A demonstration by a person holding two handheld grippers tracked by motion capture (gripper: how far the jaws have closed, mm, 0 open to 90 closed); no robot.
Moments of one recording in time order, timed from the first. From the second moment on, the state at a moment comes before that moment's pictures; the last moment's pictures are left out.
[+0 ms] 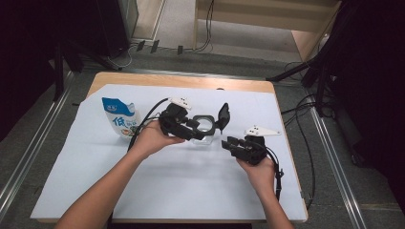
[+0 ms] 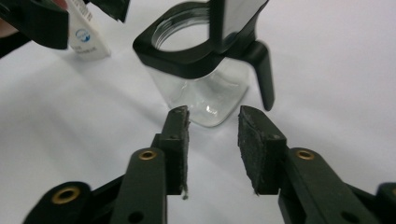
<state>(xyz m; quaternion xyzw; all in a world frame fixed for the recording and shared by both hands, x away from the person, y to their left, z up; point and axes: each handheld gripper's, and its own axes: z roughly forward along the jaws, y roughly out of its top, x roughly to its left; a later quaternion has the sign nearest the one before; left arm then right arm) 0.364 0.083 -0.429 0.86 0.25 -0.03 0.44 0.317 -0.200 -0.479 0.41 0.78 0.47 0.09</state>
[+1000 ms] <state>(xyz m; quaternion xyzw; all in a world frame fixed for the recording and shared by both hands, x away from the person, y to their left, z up) 0.315 0.158 -0.451 0.84 0.31 0.00 0.44 0.309 -0.163 -0.488 0.36 0.81 0.45 0.07</state>
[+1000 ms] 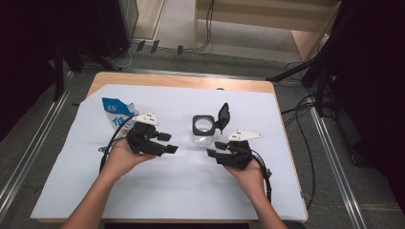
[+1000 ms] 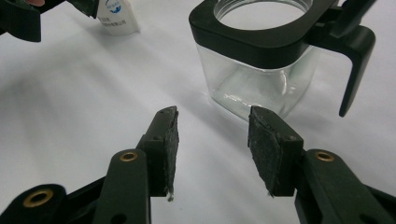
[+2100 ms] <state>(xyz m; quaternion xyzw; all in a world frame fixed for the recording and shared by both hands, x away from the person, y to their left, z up) 0.301 0.257 -0.440 0.80 0.40 0.06 0.45 0.319 -0.146 -0.489 0.34 0.82 0.46 0.06</state>
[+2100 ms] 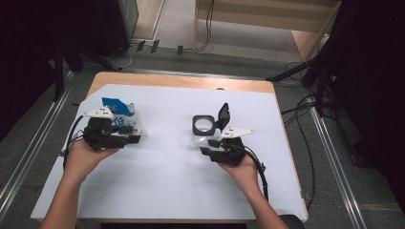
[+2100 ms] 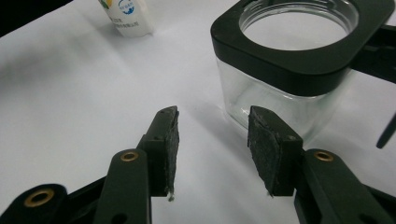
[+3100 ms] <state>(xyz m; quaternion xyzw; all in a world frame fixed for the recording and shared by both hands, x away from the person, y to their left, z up) 0.325 0.320 -0.431 0.76 0.46 0.10 0.45 0.313 -0.137 -0.495 0.33 0.83 0.44 0.06</state>
